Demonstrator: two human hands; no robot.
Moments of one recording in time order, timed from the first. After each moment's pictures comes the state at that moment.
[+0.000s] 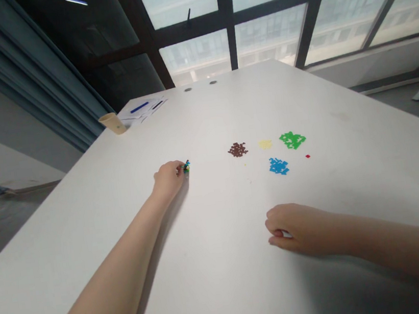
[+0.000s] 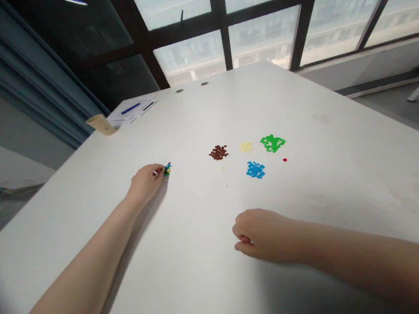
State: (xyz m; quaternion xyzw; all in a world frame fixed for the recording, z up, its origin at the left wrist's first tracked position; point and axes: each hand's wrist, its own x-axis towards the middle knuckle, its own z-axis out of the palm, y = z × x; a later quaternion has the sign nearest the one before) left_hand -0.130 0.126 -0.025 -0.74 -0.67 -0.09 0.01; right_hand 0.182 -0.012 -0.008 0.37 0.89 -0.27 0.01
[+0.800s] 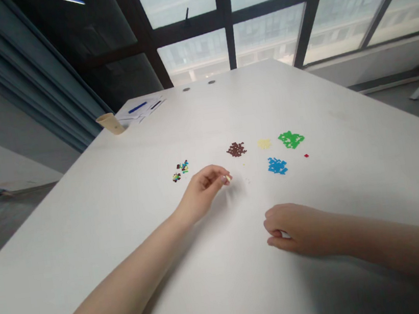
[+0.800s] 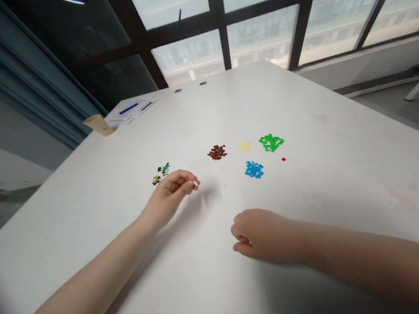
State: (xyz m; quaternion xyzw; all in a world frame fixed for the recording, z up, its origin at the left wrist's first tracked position) left_hand -0.039 0.053 0.009 -0.67 -0.43 -0.36 -0.49; right_hand 0.181 -0.010 -0.012 0.37 0.89 -0.26 0.01
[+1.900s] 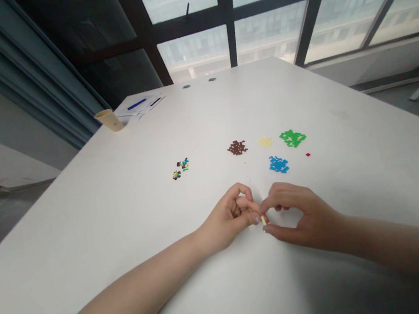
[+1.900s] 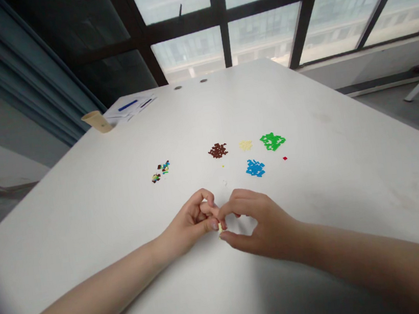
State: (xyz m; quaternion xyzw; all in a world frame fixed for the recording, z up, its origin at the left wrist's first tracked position) left_hand -0.007 0.009 -0.005 -0.49 -0.23 -0.32 -0.77; right_hand 0.175 -0.011 0.010 0.33 0.83 -0.28 -0.36
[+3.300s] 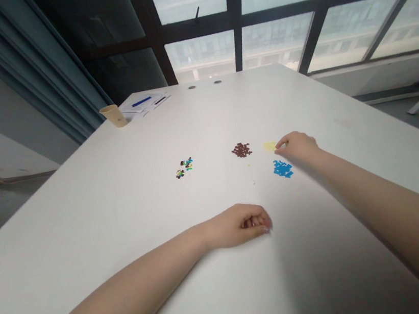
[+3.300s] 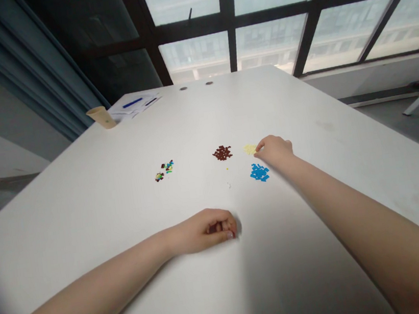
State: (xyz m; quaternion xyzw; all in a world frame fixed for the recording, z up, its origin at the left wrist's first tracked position) left_hand -0.017 0.020 -0.017 -0.76 -0.26 -0.11 -0.59; right_hand 0.226 0.139 -0.013 0.75 0.65 -0.10 -0.07
